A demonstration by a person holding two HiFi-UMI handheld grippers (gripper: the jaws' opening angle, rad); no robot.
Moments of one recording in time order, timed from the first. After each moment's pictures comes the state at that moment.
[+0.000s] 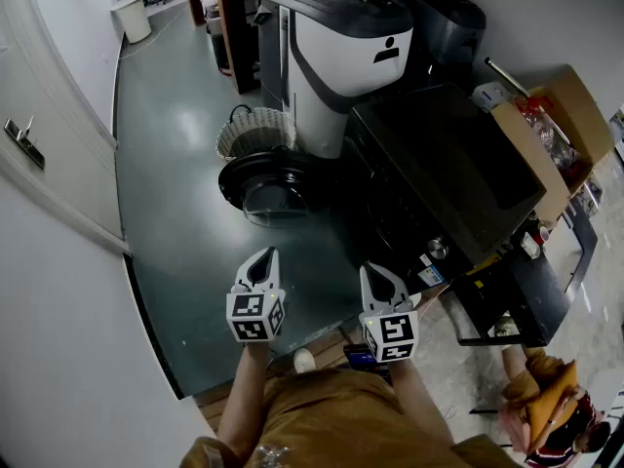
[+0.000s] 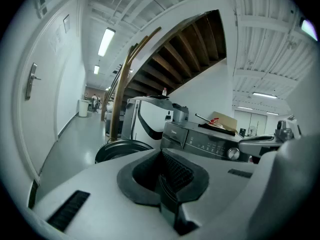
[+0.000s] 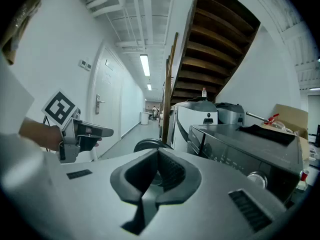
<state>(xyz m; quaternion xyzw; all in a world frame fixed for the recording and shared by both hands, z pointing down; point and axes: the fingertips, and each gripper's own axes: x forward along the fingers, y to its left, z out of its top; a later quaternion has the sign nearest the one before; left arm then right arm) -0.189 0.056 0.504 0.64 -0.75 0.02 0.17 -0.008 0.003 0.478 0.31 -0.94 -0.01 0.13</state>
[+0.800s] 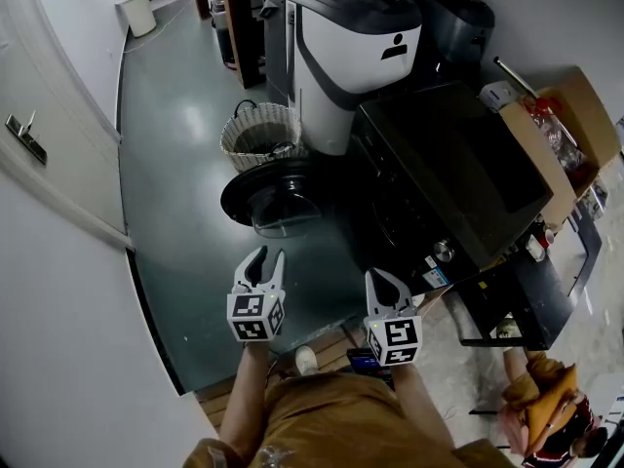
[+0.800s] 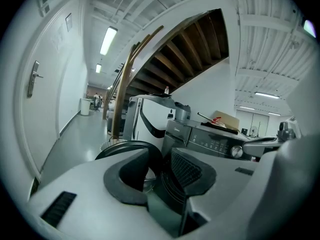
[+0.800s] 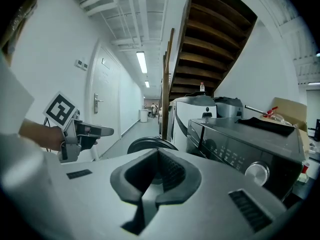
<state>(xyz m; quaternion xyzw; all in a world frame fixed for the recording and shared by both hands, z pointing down) -0.199 0.055 0.518 0.63 -0.75 0.02 0.18 -0.003 0.000 0.494 0.31 -0.94 0.02 0.15</state>
